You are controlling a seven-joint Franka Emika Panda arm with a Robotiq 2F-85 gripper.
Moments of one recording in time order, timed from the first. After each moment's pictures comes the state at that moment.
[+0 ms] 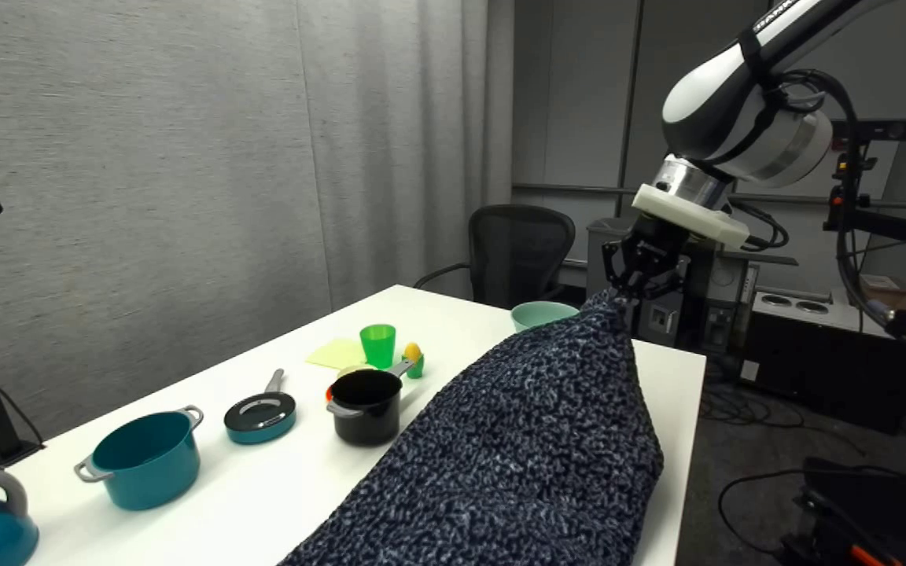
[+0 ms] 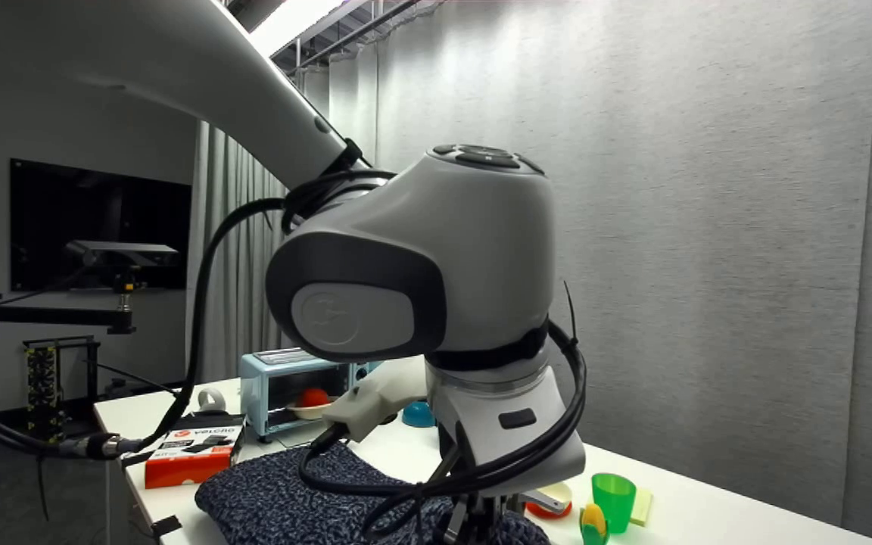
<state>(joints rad) -0.21 -0.12 -0.26 -2.46 0.53 2.51 0.50</state>
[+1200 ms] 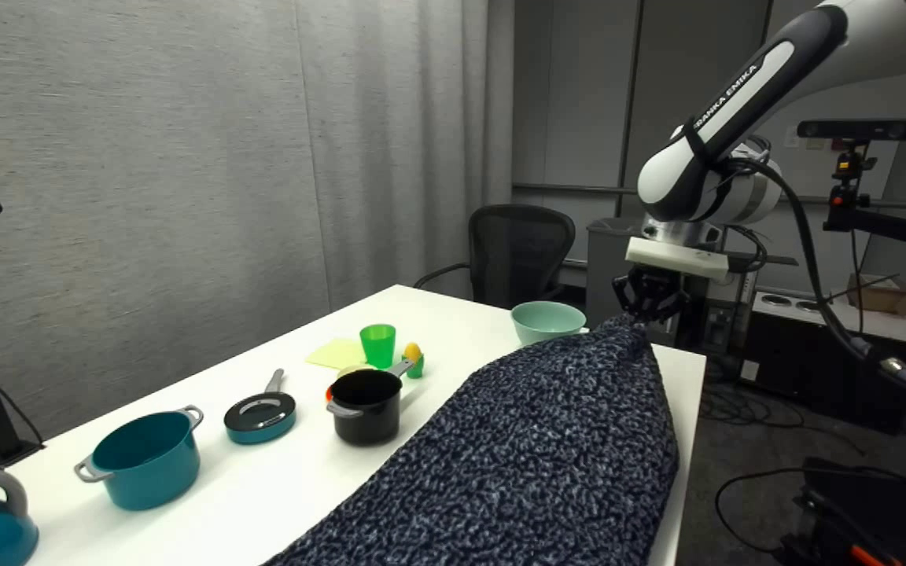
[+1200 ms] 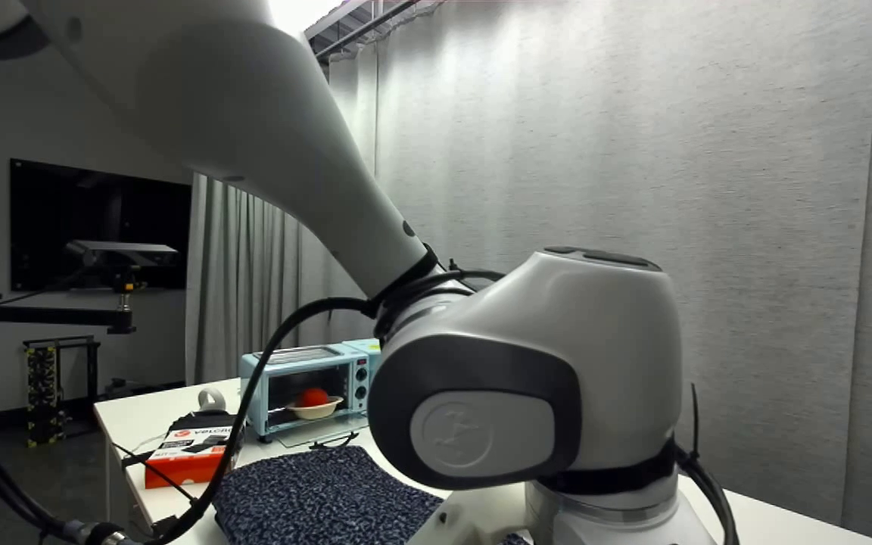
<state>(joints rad) -0.29 0.17 -0.30 -2.31 0.27 2.57 0.58</state>
